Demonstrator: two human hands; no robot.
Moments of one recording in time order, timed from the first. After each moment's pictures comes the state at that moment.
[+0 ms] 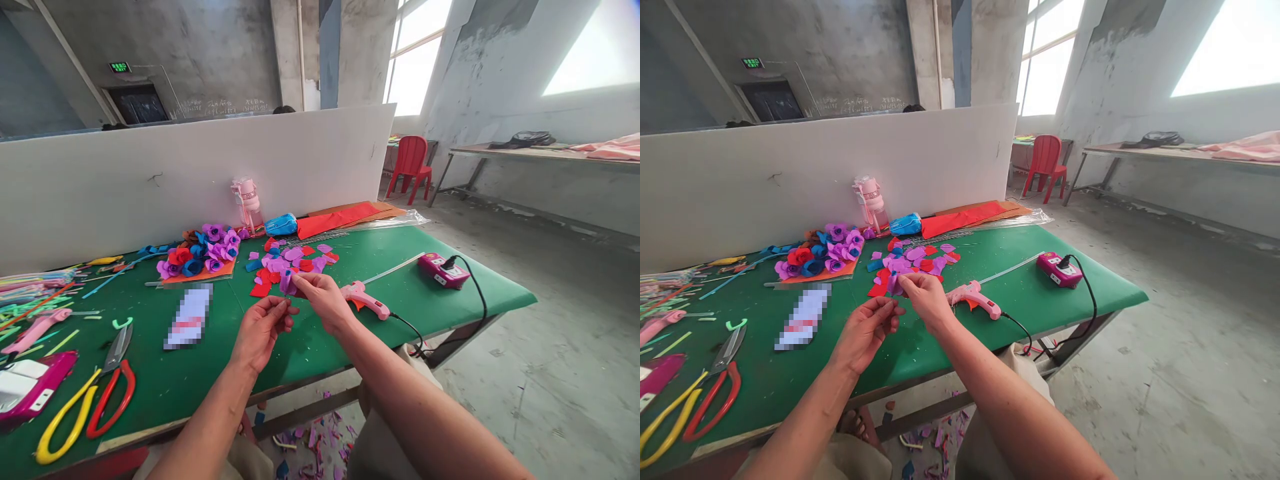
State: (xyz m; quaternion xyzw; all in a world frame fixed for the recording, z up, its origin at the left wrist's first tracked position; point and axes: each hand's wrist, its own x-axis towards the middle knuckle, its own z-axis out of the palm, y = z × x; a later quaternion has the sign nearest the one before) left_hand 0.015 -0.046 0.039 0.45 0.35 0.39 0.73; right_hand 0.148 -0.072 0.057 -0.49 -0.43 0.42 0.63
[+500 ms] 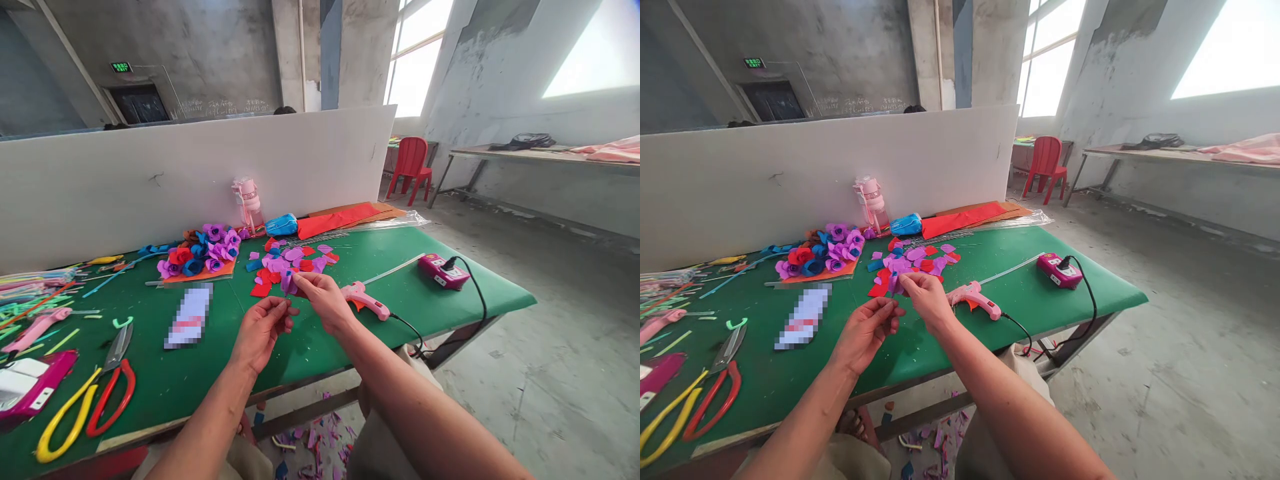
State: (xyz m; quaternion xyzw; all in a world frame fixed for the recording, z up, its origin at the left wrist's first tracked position) left_hand 0.015 -0.047 0.041 0.45 0.34 0.38 0.73; right_hand 0.147 -0.071 0.059 -0.44 -0.43 0.46 0.65
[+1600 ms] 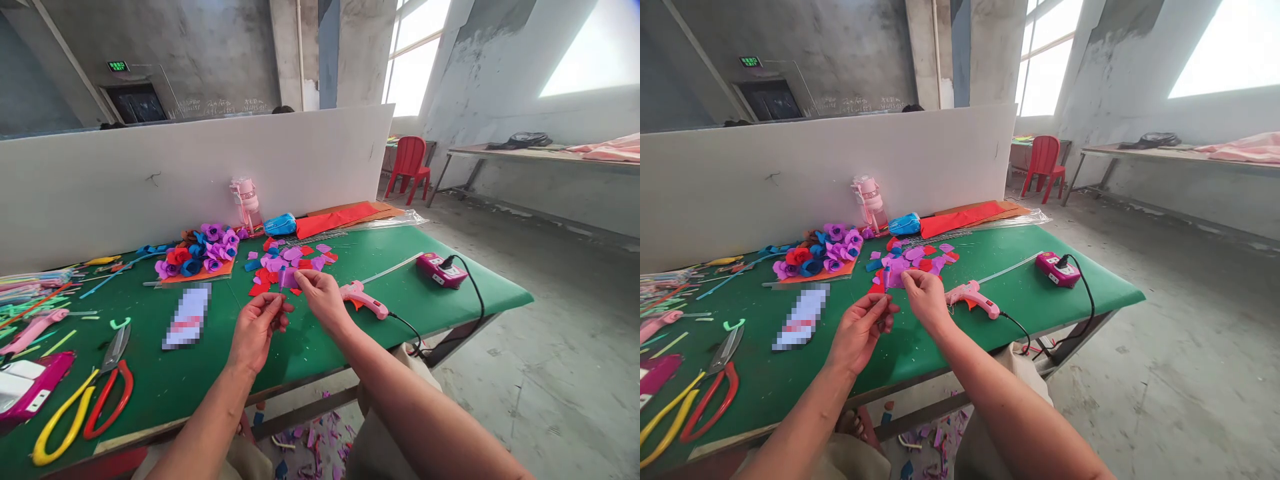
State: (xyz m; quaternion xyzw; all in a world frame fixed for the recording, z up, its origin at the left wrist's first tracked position) left_hand 0.015 -0.048 0.042 0.47 0.34 0.42 0.69; right_hand 0.149 -0.067 0.052 -0.53 -0.45 0.32 0.64
